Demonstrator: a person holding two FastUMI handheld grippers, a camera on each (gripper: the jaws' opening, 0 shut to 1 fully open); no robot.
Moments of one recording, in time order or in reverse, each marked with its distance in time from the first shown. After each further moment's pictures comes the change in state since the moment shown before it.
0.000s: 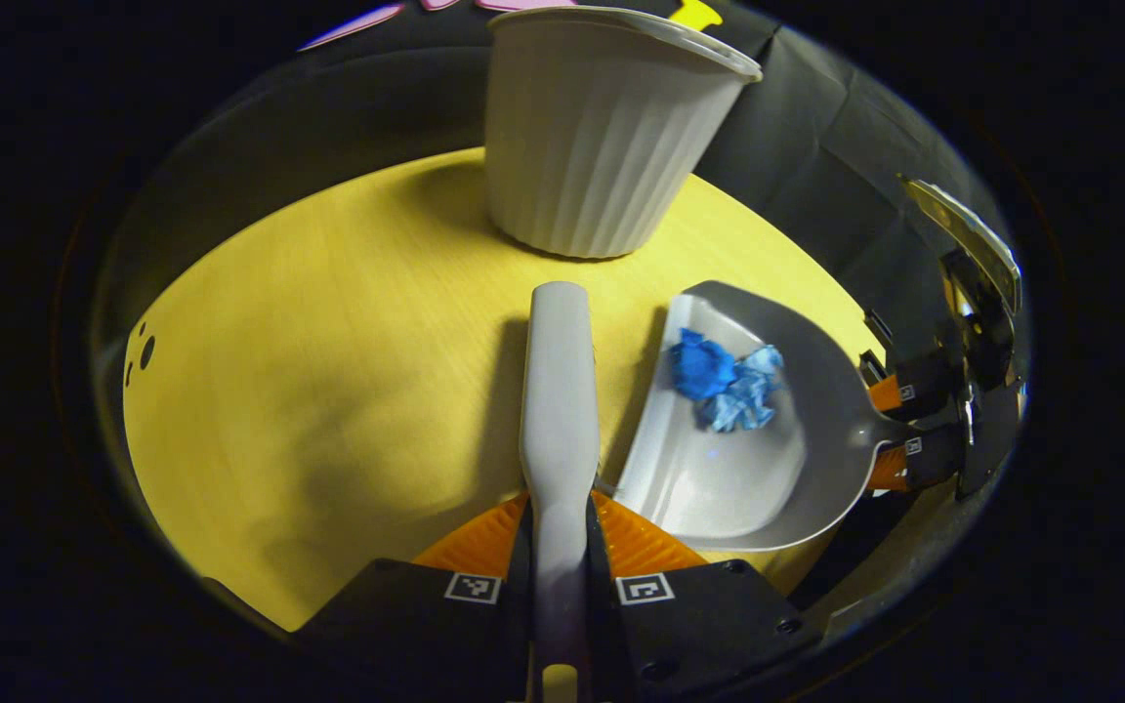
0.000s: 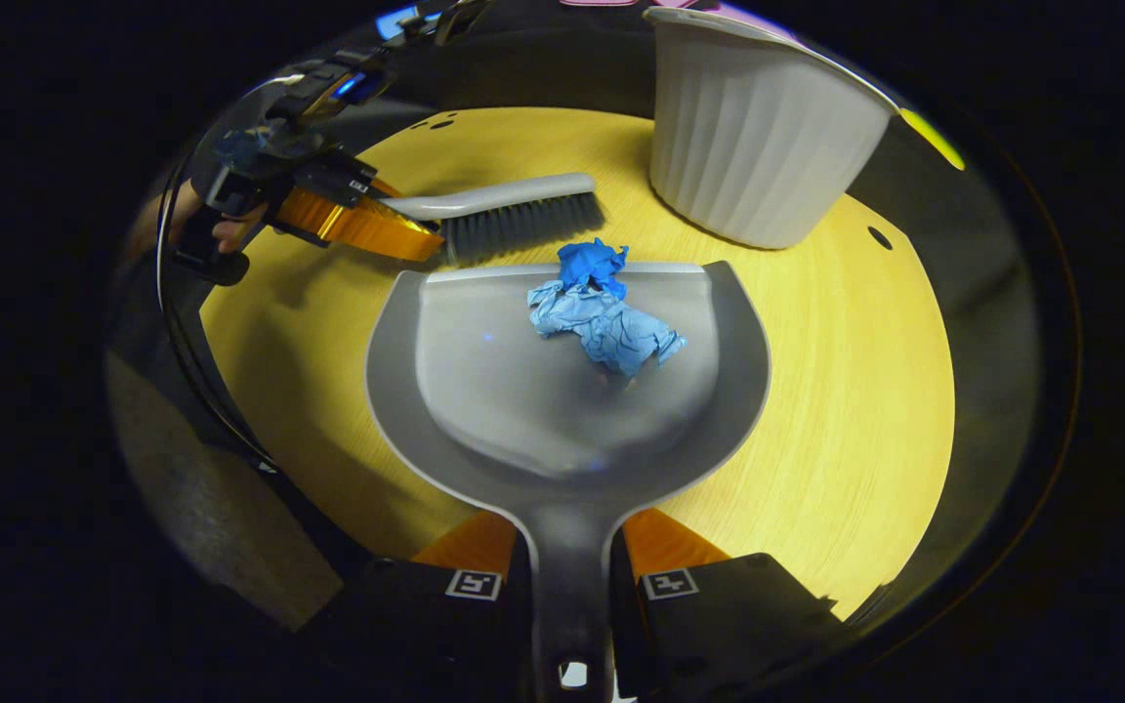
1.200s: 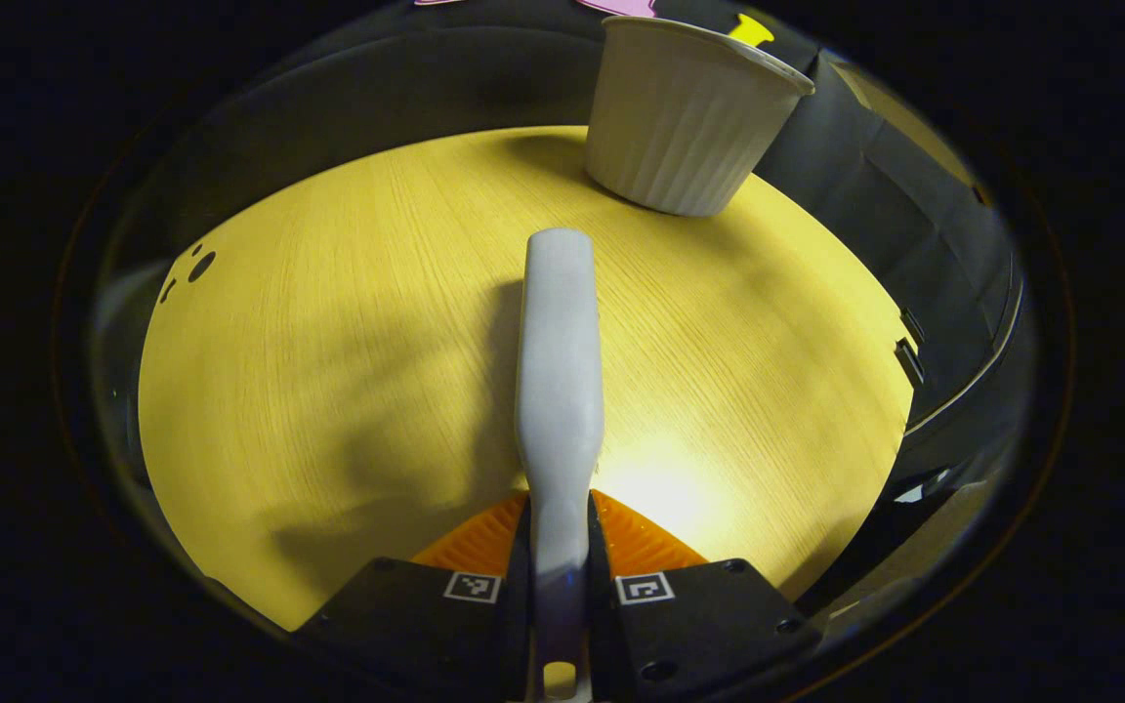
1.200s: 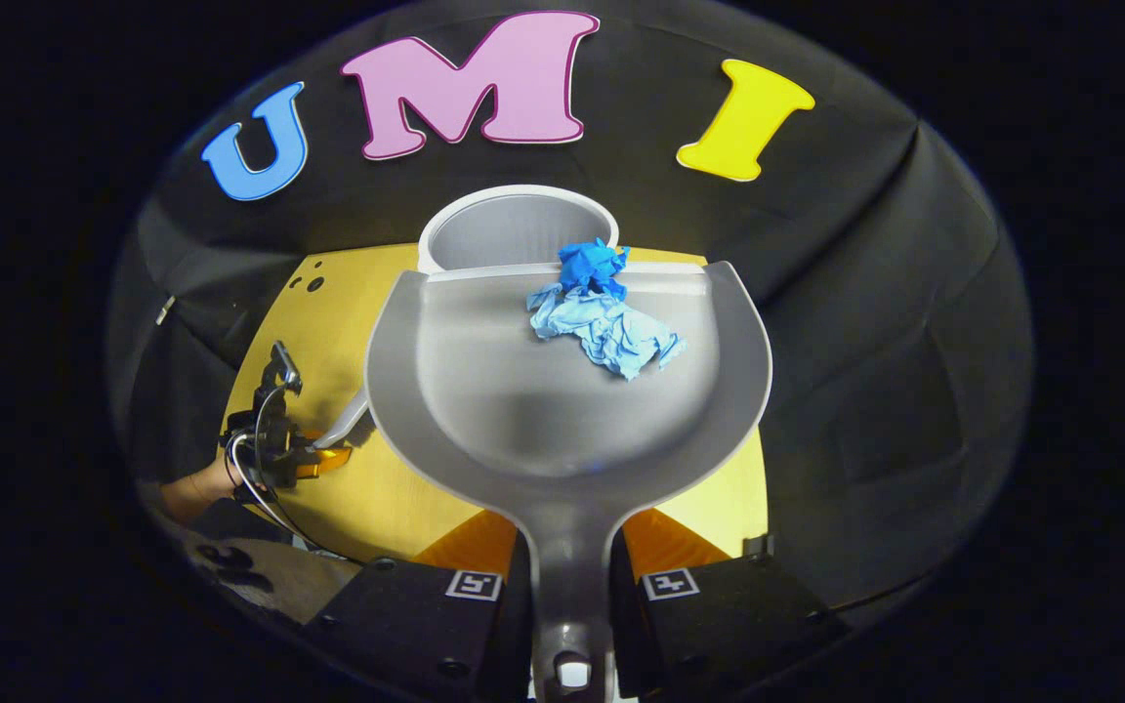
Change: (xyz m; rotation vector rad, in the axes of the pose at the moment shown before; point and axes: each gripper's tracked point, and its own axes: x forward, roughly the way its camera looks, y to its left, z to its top) left arm -0.011 0.047 -0.067 -0.067 0.012 0.087; right arm -0.230 -0.119 0.148 0.290 -0.098 -0.286
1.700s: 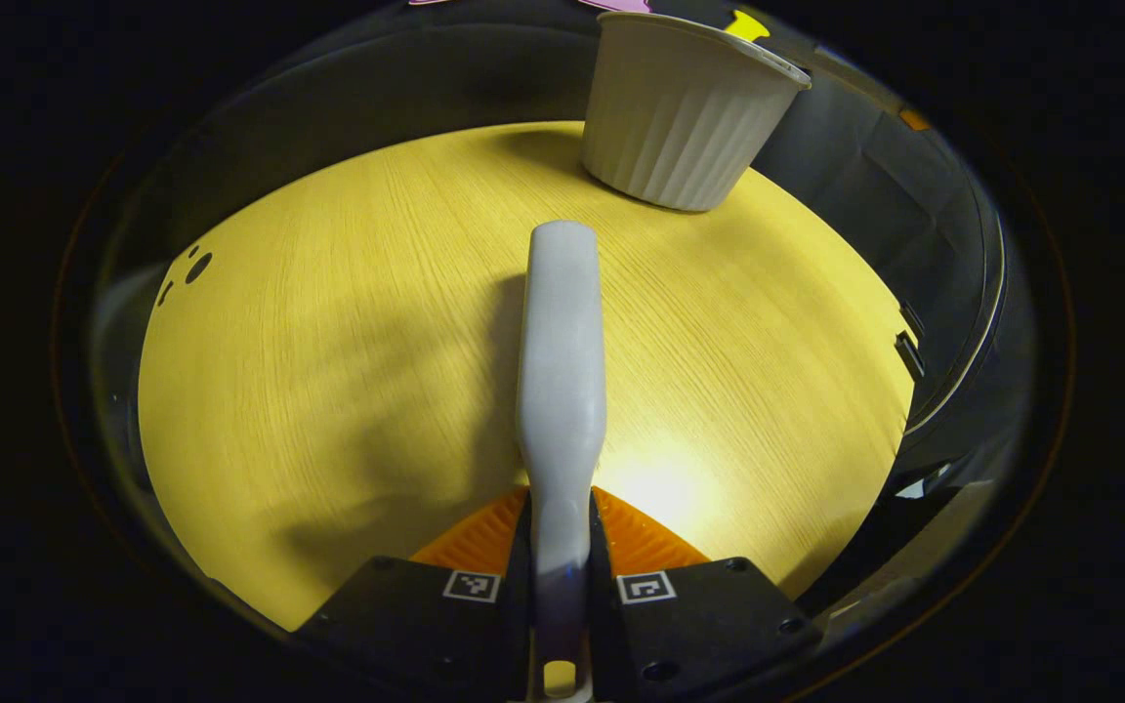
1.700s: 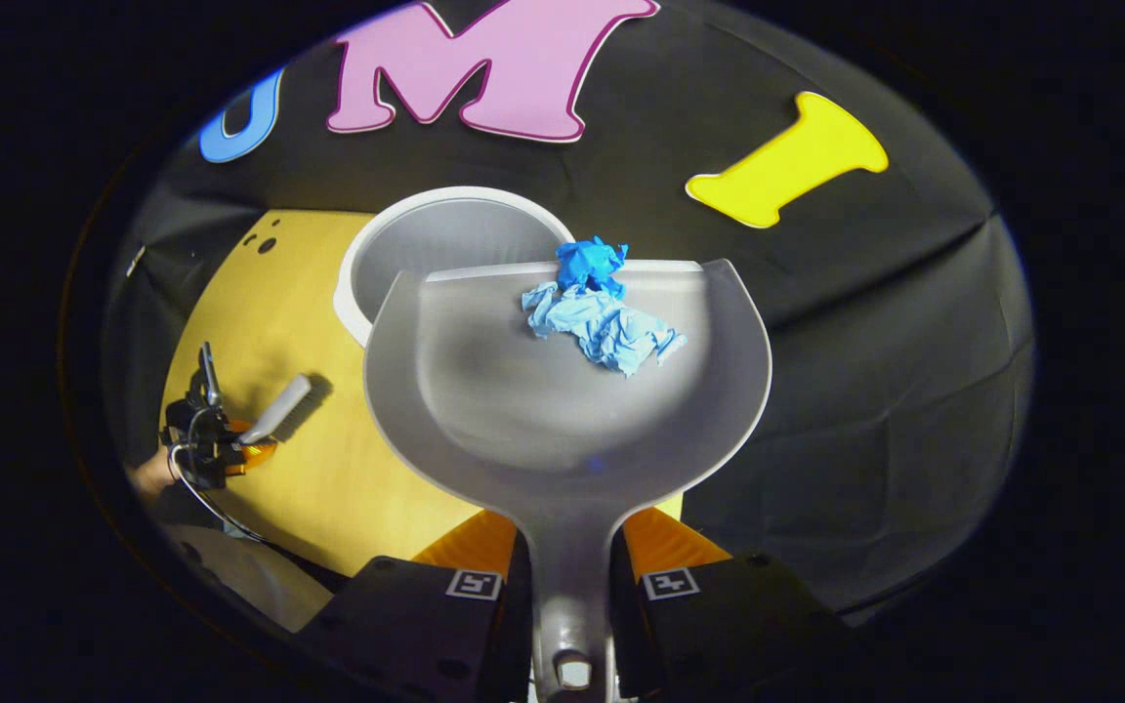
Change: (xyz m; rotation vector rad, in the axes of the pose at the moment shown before) left arm 0.001 -0.001 -0.002 -0.014 0.003 -0.018; right arm 0.039 -0.051 0.079 -0.220 0.124 -0.139
